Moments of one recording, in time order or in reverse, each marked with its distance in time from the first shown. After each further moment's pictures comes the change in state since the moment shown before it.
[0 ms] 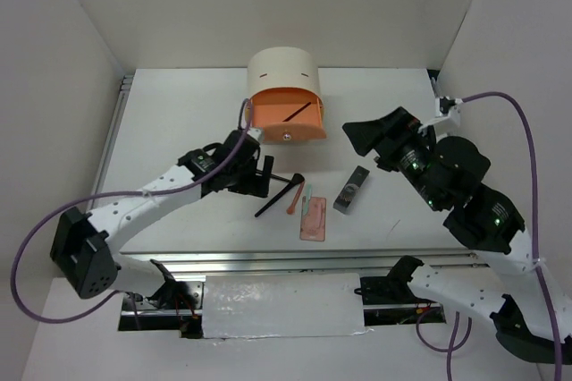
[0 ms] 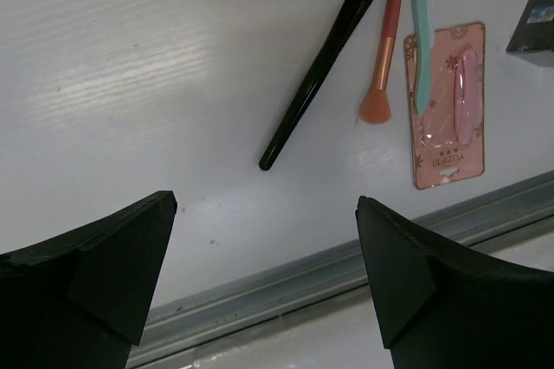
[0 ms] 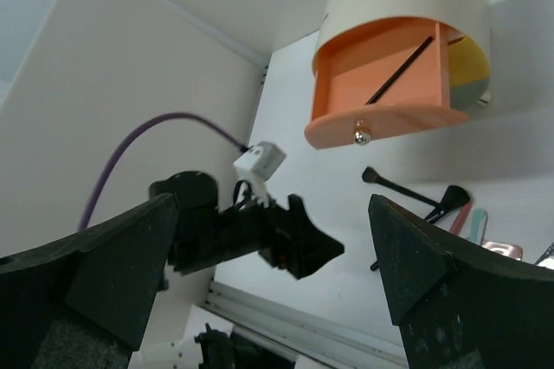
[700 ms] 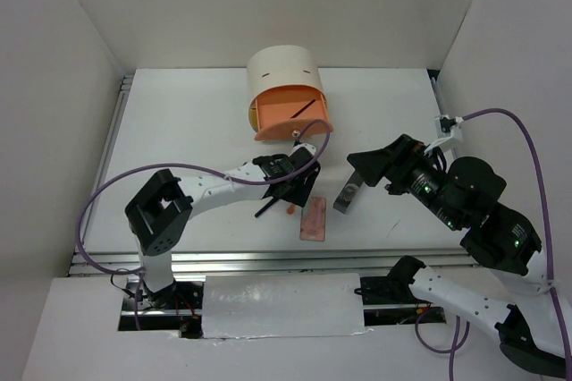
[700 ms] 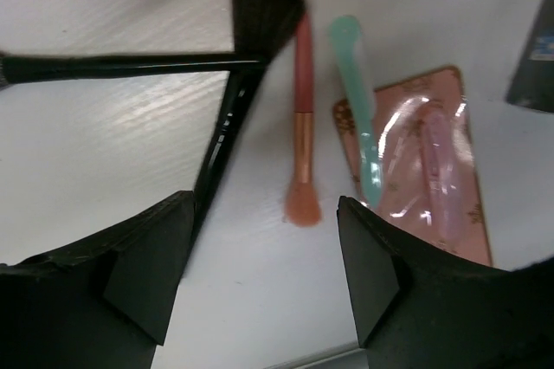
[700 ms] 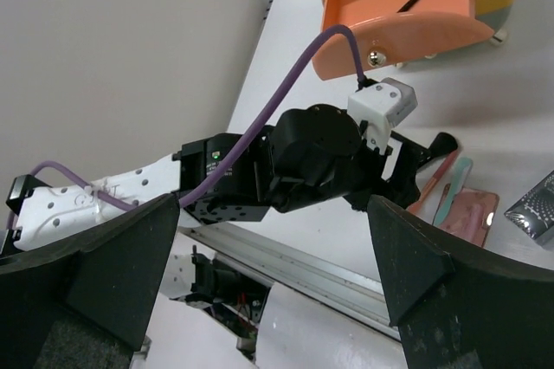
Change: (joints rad) left arm -0.224 0.488 0.209 0.159 -0.180 0.023; right arm 0.000 -0.150 -0.065 -0.133 -0.159 -0.055
